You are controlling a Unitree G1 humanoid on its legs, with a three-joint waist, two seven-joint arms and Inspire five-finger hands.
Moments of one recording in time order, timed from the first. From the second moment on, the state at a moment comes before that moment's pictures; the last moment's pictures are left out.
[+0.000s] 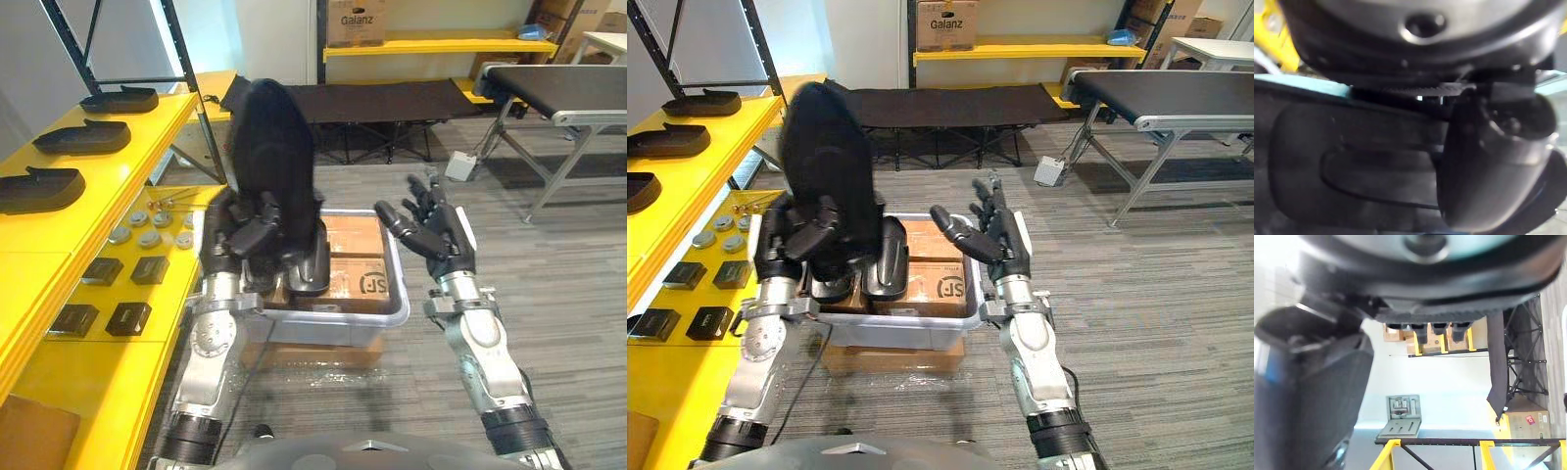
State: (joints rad) left arm 0.10 0.12 -0.04 -0.12 -0.09 -0.26 0.29; right arm 0.04 -0.25 0.06 -0.02 0.34 -0.24 0.01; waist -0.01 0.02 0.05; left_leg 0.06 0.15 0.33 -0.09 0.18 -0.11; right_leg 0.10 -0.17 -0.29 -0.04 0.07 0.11
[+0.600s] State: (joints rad) left arm 0.40 -0.01 0.09 -0.25 -0.36 -0.37 0.21; right arm 0.39 -0.05 -0.15 0.02 0.53 -0.26 0.10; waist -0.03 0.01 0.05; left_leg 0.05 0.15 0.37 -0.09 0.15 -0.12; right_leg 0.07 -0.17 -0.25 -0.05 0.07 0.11
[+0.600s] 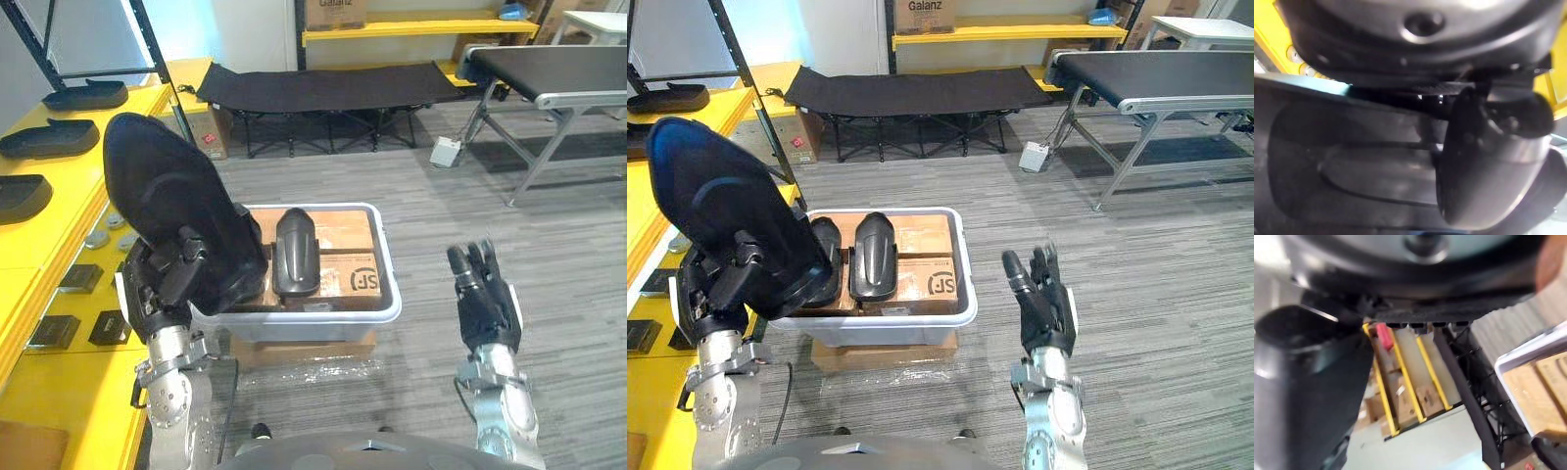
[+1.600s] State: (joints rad) left arm 0.48 0.00 0.10 -0.28 -0.41 -0.31 0.06; right arm 0.10 -0.18 0.07 0.12 0.34 -0.21 -0.04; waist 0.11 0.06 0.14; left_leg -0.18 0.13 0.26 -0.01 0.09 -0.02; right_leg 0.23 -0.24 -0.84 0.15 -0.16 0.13
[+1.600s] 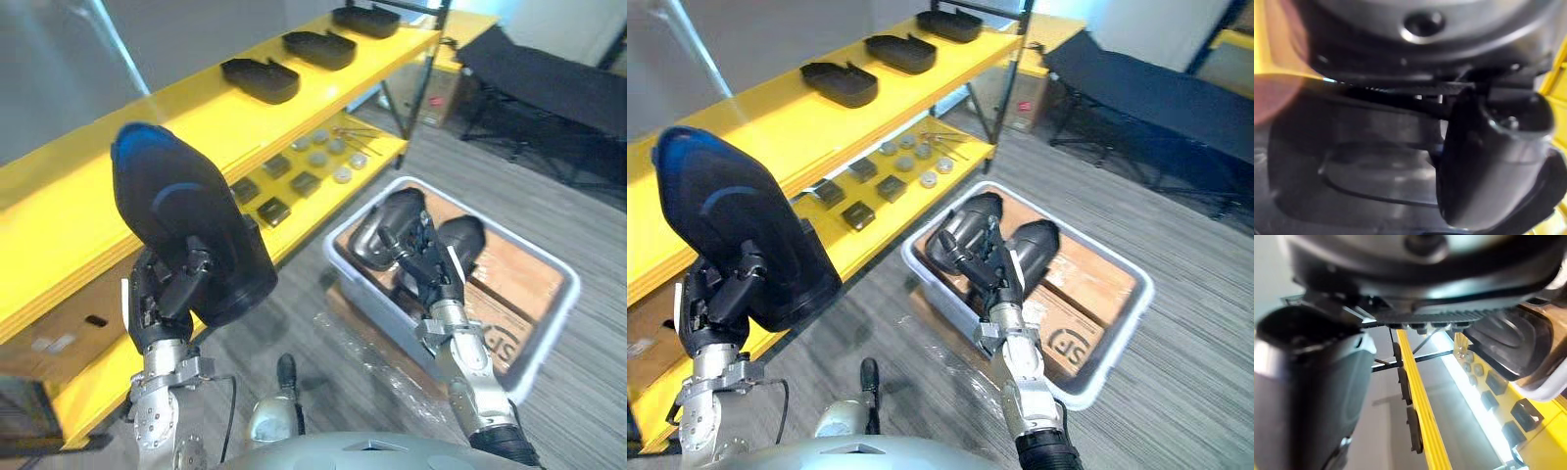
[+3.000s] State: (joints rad) left arm 0.37 0.10 0.04 -0.26 -0.35 -0.32 0.07; right arm 0.05 -0.12 0.19 0.02 0.36 -0.32 0.16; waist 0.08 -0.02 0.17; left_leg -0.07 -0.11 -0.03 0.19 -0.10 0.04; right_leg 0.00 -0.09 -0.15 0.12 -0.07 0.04
